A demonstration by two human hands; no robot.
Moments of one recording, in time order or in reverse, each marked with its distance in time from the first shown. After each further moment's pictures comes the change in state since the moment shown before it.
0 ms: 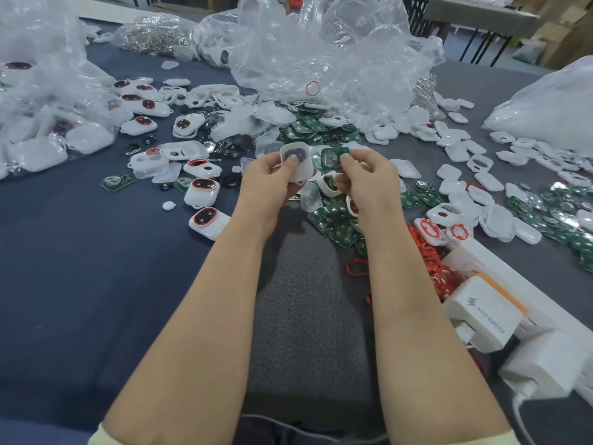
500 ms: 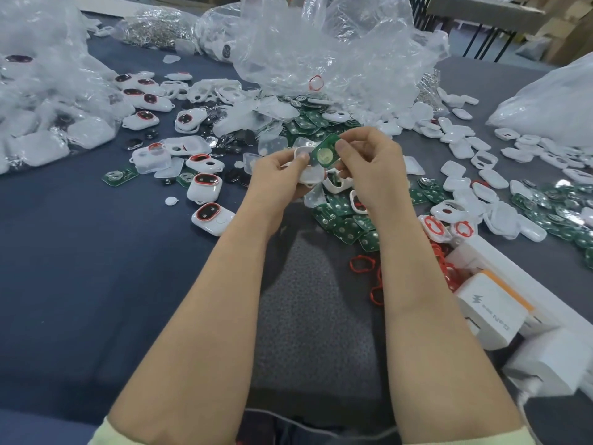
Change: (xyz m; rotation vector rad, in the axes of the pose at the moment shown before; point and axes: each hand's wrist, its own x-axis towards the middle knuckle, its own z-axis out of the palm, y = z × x) left_hand 0.001 -0.003 0.000 0.088 -0.072 -0.007; right_hand -0.009 -0.017 -0.005 -0.136 -0.154 -0.252
